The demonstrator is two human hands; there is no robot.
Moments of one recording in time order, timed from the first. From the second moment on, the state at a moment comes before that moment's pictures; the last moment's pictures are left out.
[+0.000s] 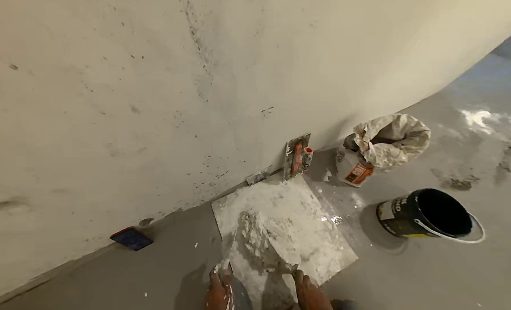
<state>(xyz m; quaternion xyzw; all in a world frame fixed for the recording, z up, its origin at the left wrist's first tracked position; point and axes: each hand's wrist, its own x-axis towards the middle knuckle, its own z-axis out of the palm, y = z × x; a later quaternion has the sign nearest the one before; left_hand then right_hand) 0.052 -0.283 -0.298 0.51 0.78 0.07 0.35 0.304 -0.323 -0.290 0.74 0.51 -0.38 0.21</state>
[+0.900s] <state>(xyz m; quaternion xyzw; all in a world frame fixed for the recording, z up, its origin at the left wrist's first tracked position) 0.047 -0.279 -0.304 0.50 0.79 0.08 0.35 0.295 -0.309 -0.353 0.71 0.20 -0.64 -0.21</state>
